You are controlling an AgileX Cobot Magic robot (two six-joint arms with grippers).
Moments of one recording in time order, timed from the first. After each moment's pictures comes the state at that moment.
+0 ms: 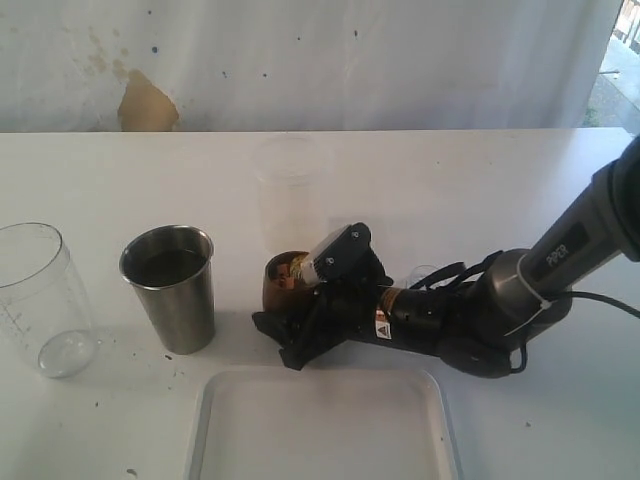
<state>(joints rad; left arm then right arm) 0.06 0.01 0.00 -0.01 0.22 0.05 0.39 2.17 -0.87 -0.64 -0.89 0.34</state>
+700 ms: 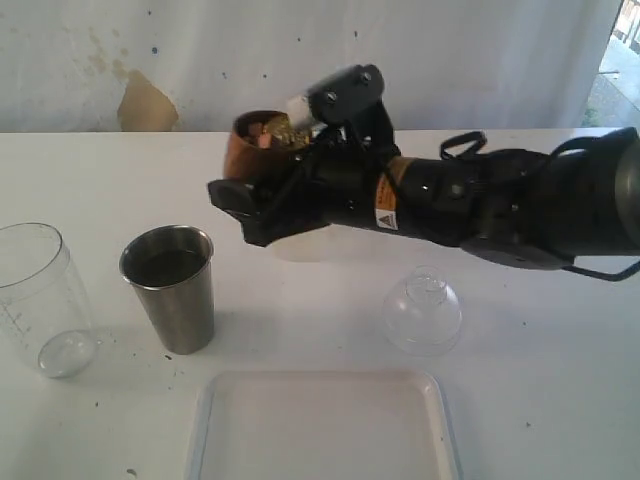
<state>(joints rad) 0.06 0.01 0.00 -0.01 0.22 0.05 0.47 1.70 -0.95 -0.83 -0.62 0.76</state>
